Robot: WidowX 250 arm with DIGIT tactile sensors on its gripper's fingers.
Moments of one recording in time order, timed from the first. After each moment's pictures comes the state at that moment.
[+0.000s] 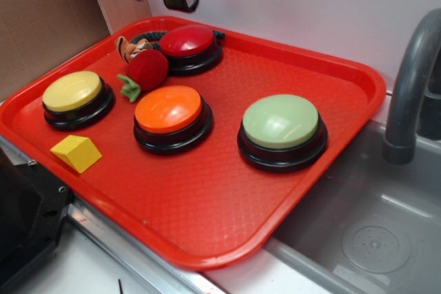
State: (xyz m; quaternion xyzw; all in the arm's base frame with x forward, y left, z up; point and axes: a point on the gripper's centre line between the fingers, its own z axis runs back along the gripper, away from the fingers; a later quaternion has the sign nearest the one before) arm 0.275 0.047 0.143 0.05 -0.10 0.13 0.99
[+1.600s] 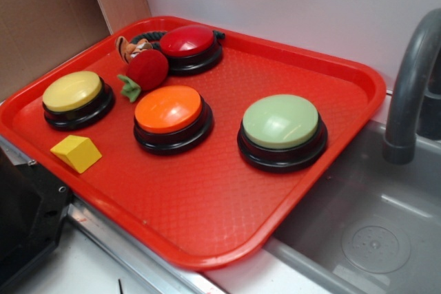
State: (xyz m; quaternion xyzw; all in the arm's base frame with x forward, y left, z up) arm 0.252 0.058 0.155 0.01 0.04 0.17 0.99
